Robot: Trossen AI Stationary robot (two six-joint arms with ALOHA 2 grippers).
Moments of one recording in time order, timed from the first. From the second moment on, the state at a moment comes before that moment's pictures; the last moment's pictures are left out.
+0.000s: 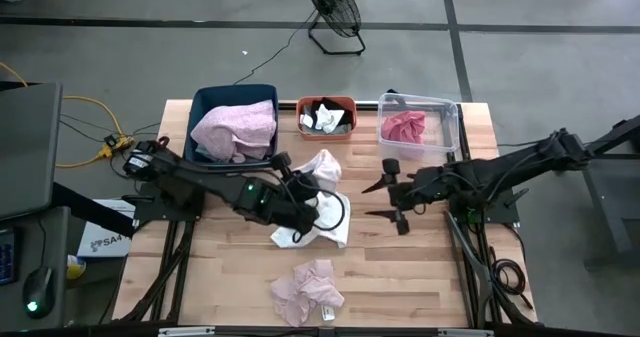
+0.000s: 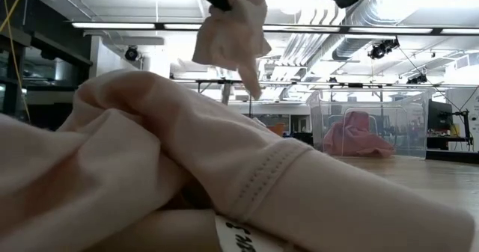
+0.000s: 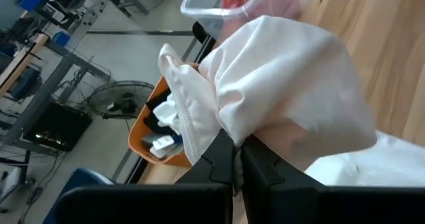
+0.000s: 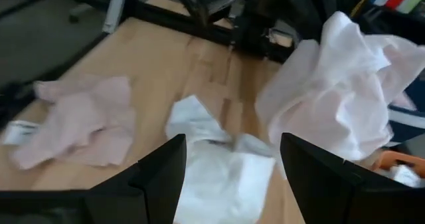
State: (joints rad) left arm -0.32 1.67 1.56 -0.87 -0.98 -0.34; right arm 0.25 1.07 0.79 -0.12 0.16 -0.16
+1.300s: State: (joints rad) left arm -0.30 1.67 1.56 -0.55 -0.83 -0.07; right arm 0.04 1.35 0.78 0.34 0.03 -0.30
